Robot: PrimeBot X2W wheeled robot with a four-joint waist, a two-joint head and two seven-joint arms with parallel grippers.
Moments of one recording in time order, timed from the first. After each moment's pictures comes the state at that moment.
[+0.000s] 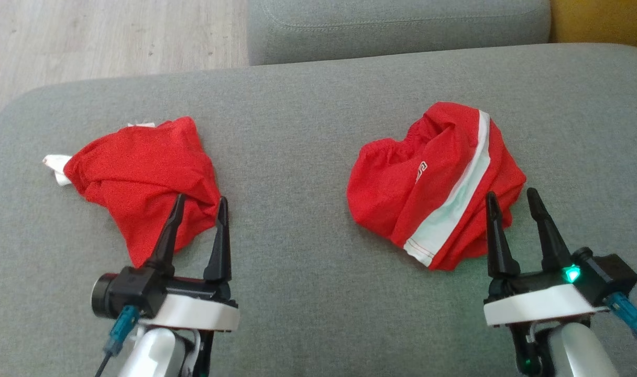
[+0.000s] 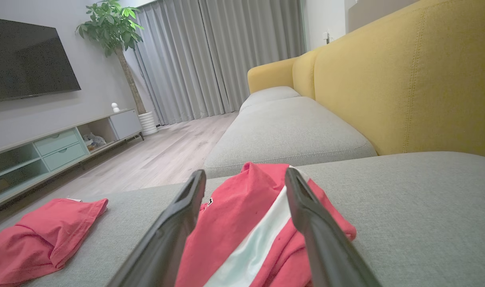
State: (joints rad) left arm -0.14 0.16 -0.35 0.19 -0.36 0.04 -0.25; right arm -0.03 -0.04 0.08 0.14 0.23 0.13 -0.25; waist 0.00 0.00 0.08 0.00
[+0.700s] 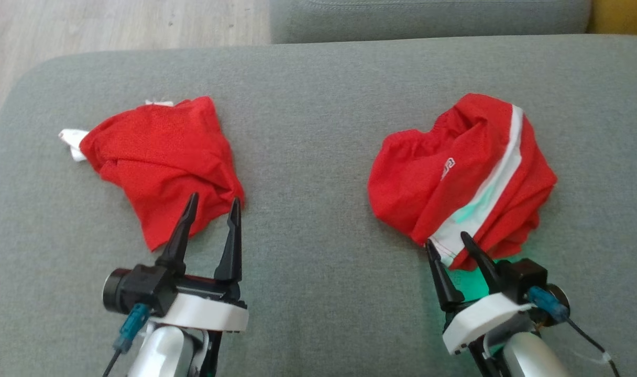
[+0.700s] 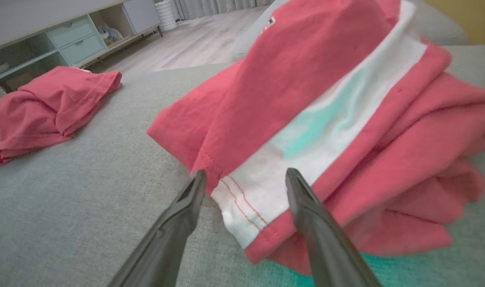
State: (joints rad) left arm -0.14 0.09 -0.30 0.22 -0.27 -0.04 -0.25; right arm -0.11 -0.05 0.22 0.47 0.17 0.13 -0.19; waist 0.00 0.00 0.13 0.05
